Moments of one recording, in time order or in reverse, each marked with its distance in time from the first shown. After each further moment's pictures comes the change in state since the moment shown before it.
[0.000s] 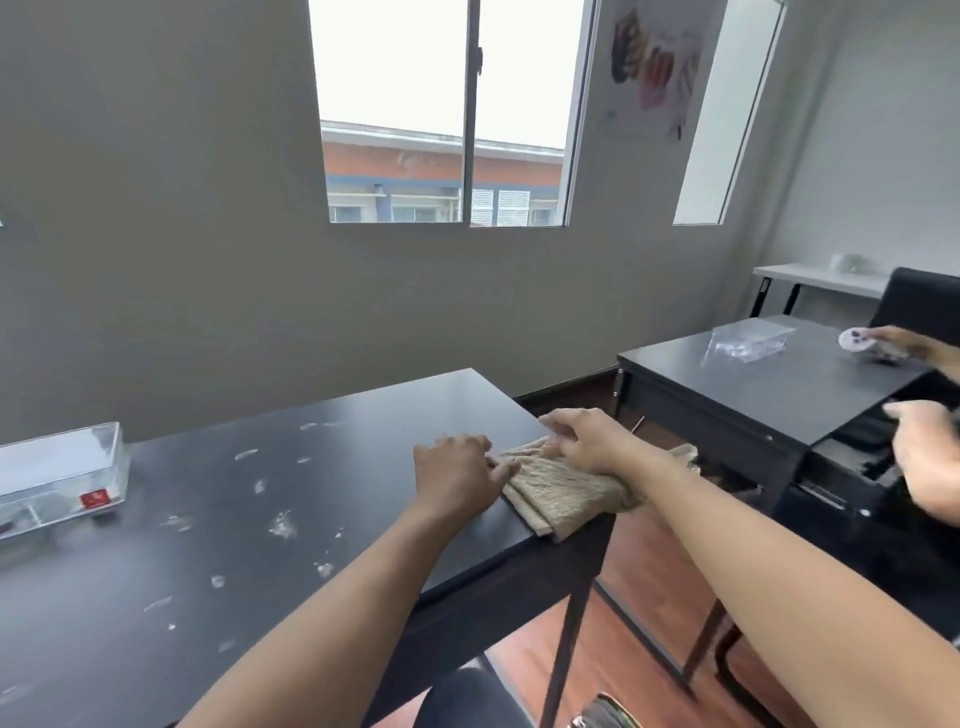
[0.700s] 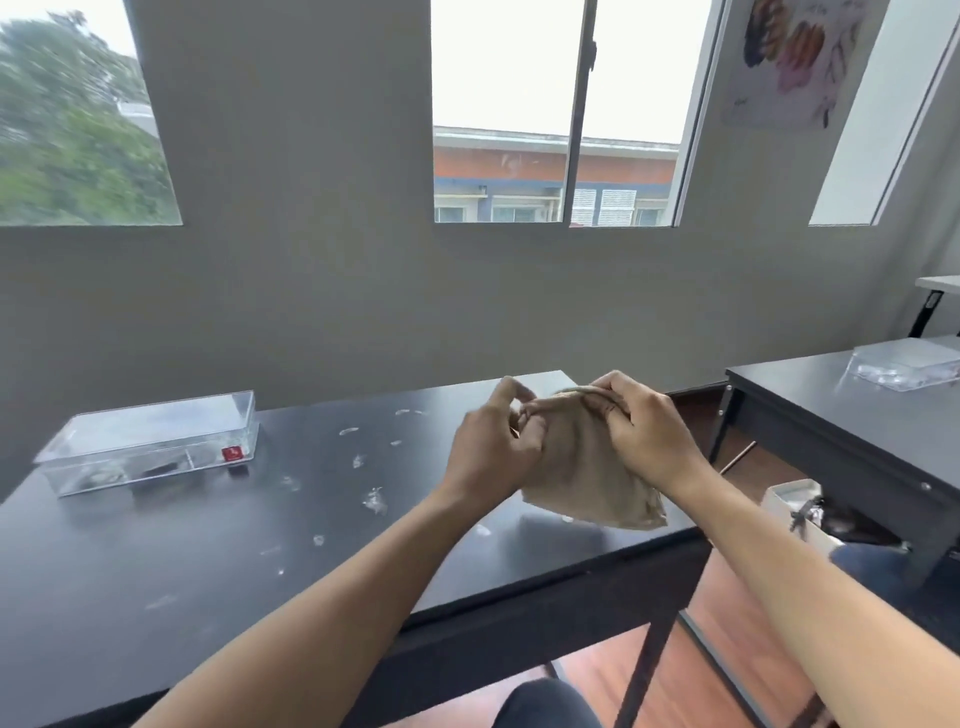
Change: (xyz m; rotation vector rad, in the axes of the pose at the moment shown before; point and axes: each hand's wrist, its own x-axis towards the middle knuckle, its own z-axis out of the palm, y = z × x) left_hand -0.035 -0.023 -0.067 -0.622 0.290 -0.044; right_hand -0.017 -0.073 0.006 0.285 0.397 -0.384
